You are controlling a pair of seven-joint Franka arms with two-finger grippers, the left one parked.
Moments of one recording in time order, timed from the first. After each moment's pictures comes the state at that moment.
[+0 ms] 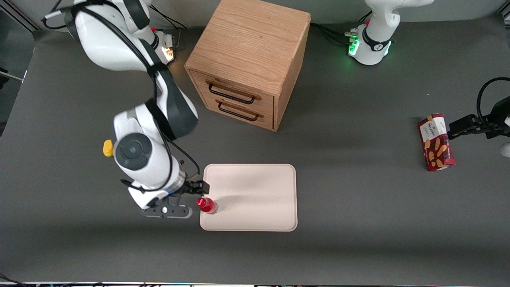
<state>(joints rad) 0.42 0.74 -0.02 -0.91 -0.03 1.69 0.47</state>
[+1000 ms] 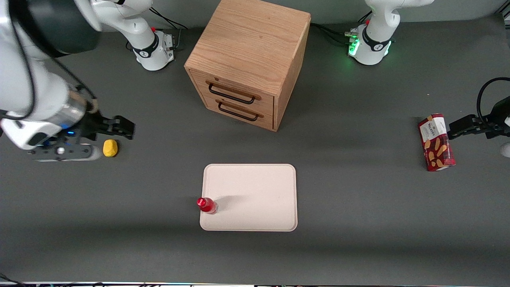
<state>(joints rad) 0.23 0.34 -0.02 -1.08 -0.03 1.33 0.18</state>
